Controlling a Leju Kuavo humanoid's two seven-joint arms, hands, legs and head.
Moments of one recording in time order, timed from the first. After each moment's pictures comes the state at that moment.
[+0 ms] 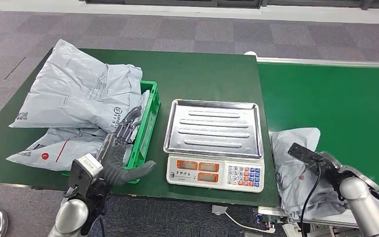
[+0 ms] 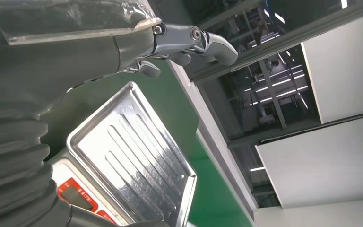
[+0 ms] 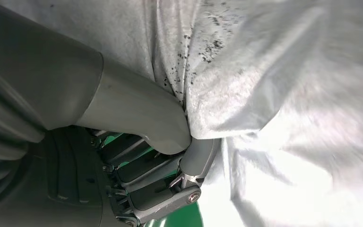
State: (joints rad) left arm -0.03 0.02 -0.12 -1.67 -0.41 -0.01 -0.35; right arm -0.40 -0.49 0.20 -0.69 0.38 0.37 -0.21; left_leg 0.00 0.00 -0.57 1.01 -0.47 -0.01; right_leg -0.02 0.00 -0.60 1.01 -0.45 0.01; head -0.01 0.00
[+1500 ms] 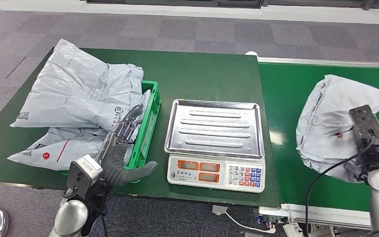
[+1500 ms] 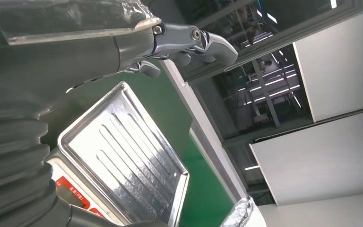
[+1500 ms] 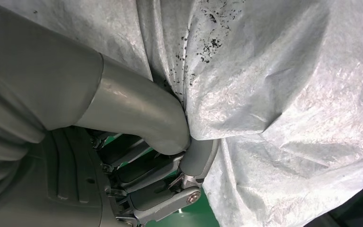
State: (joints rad) left arm -0.04 -0.01 -0.12 -1.70 -0.43 -0.04 -0.33; right arm -0.38 -0.40 -0.17 -0.84 0.31 0.03 -0.31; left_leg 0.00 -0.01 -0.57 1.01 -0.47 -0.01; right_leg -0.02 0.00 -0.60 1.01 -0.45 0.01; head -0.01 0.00
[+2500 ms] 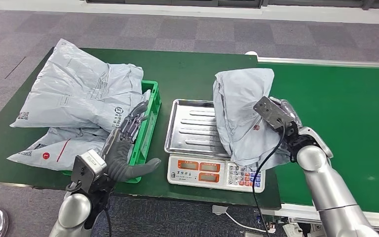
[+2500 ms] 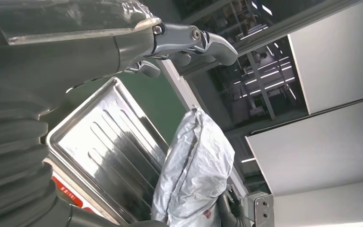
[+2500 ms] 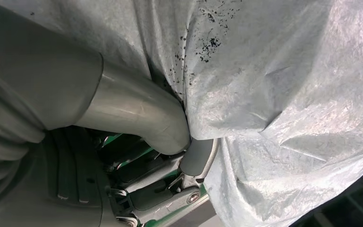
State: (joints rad) left arm -0.08 -0.02 -0.12 -1.66 -0.42 -0.08 -0.34; right arm -0.54 -0.21 0.26 -0.89 0.33 0.20 -0.35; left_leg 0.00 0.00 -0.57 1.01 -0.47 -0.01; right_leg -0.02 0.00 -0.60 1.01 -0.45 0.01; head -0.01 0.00
